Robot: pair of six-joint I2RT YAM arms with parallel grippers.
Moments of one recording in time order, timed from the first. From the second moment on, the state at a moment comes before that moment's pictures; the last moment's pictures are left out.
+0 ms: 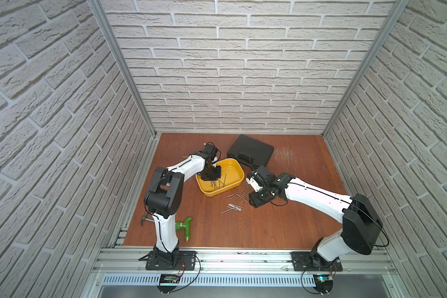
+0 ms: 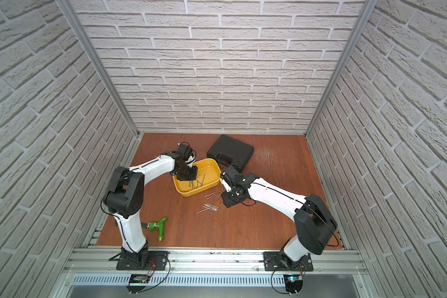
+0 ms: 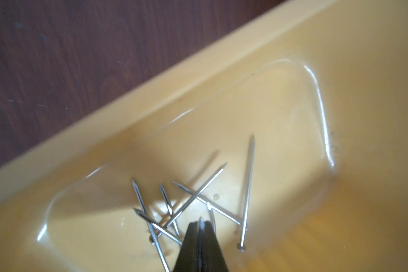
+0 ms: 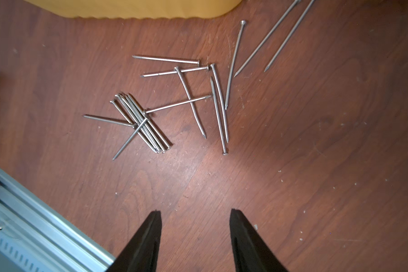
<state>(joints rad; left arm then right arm) -0.39 1.92 1.34 -0.70 0.18 -0.32 0.70 1.57 1.09 -0.79 -0.07 0.27</state>
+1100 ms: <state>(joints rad) -0.39 1.42 1.09 -0.71 0.24 -0.45 0.70 1.85 1.18 -0.75 0.03 0.13</state>
